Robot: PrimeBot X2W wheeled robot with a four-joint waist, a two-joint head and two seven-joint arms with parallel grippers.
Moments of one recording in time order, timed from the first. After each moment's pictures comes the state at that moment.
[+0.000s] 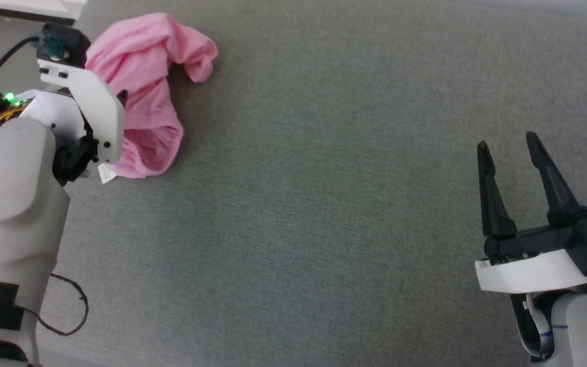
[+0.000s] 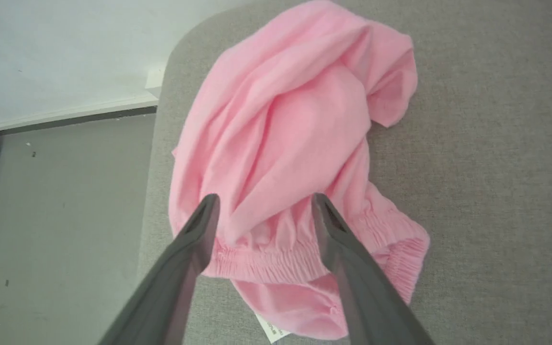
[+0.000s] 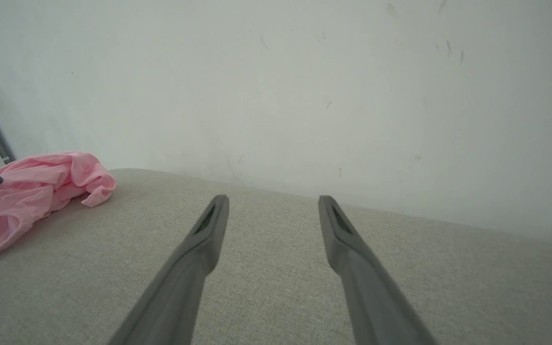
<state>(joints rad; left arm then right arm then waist) -0.92 0.42 -0.34 0.71 -0.31 -0.11 0.42 -0.13 -0.05 0.00 -0.10 0.03 0.13 -0.22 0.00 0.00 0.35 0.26</state>
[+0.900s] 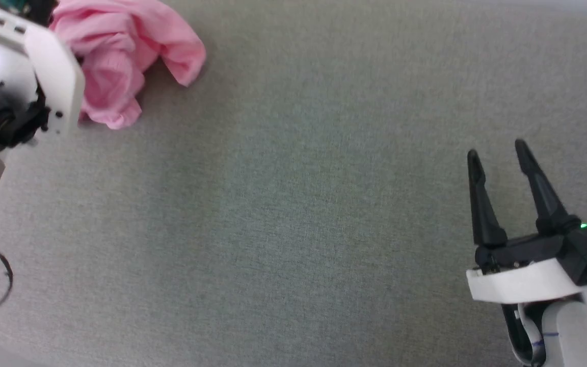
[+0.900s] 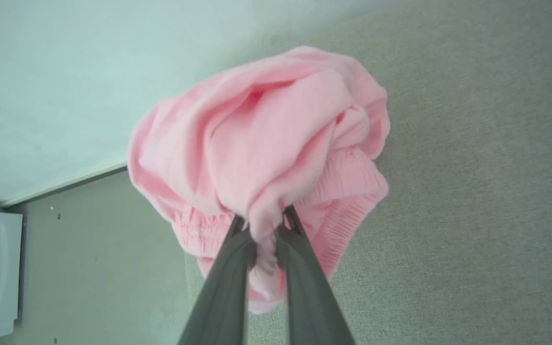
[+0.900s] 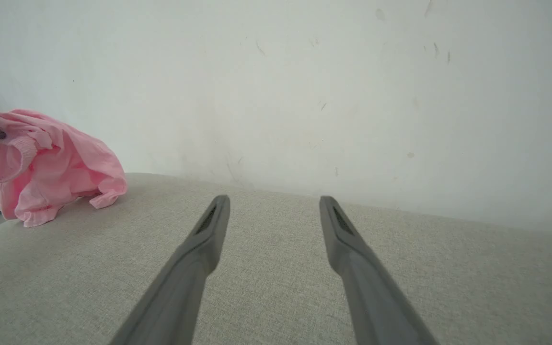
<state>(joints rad) -1.13 0.68 -0.83 0.66 -0.73 -0.13 0.50 -0.13 -0.05 0.02 -0.08 0.06 0.13 -0.26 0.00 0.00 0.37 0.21</state>
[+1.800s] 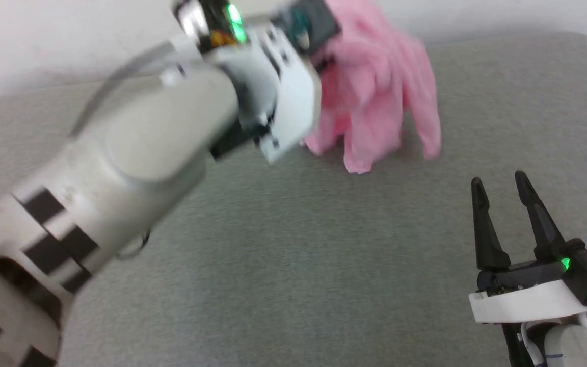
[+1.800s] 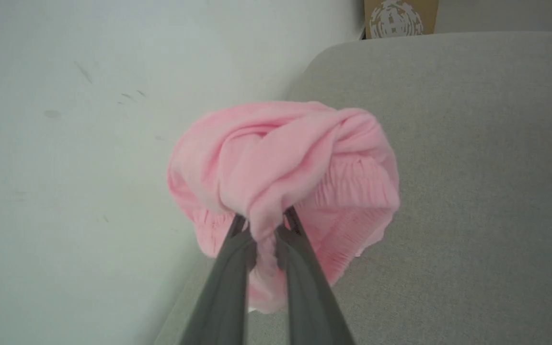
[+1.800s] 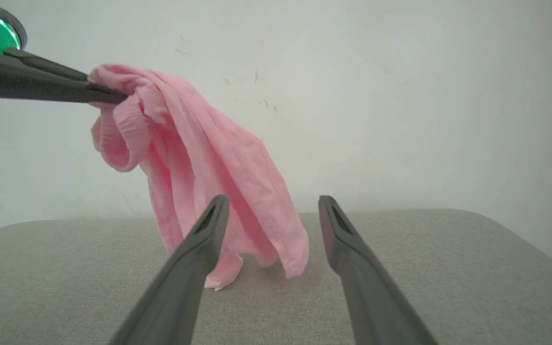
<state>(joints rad) -1.35 0.38 -1.23 0.46 -0.76 -0.13 0.23 -0.04 -0.05 0.01 -0.07 0.15 0.13 -0.26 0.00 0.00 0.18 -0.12</state>
